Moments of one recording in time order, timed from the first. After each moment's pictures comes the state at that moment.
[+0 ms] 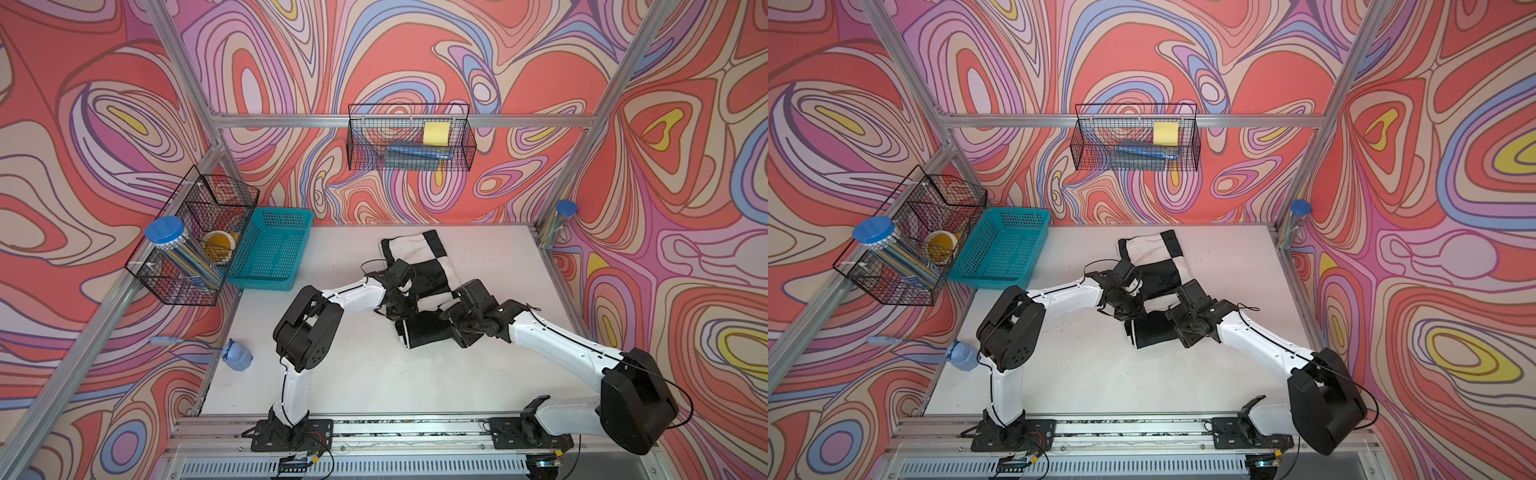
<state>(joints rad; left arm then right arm) -0.66 2.00 1.38 -0.53 0.37 -0.69 0.56 1.34 0.80 -0.57 -0.09 1.53</state>
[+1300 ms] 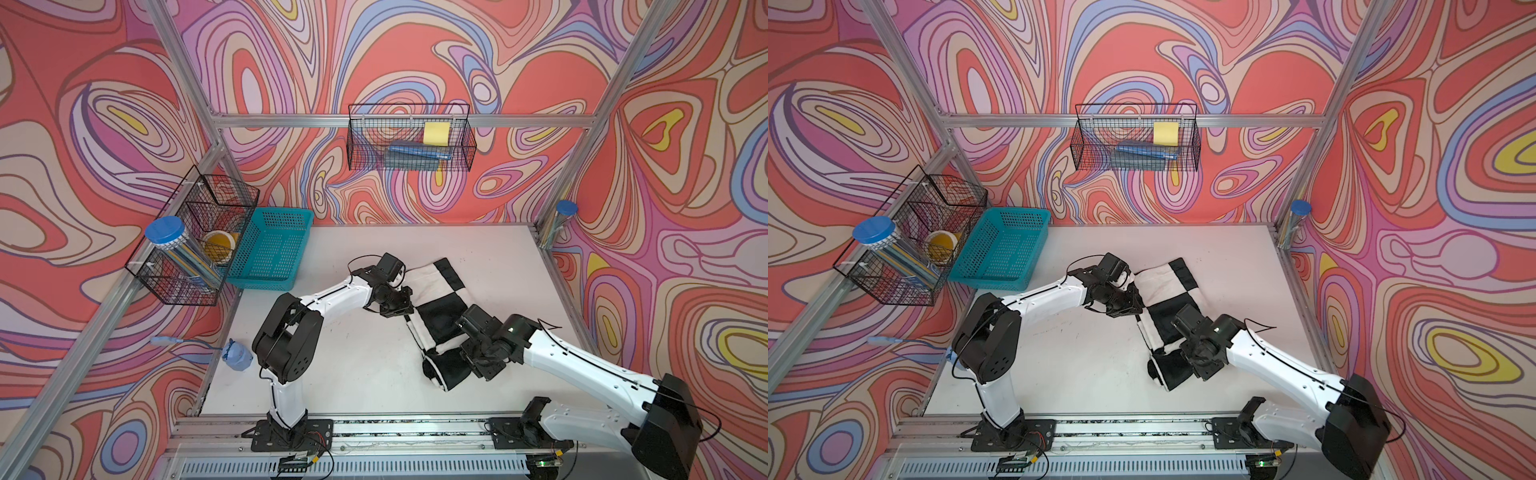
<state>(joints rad) -0.62 1.85 1.31 -0.53 0.46 -0.70 0.73 1.20 0.84 -1.05 0.00 1.67</state>
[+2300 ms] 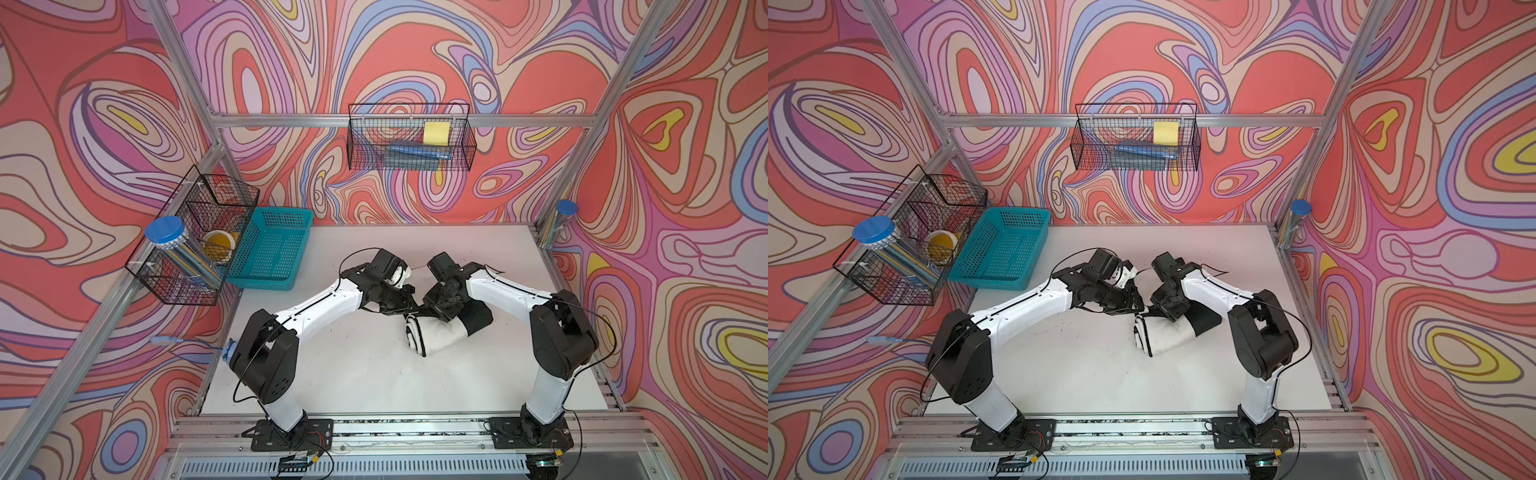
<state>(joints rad) -0.65 1.70 1.29 -0.58 0.52 -0.63 0.52 1.83 1.29 -0.76 -0.09 1.28</state>
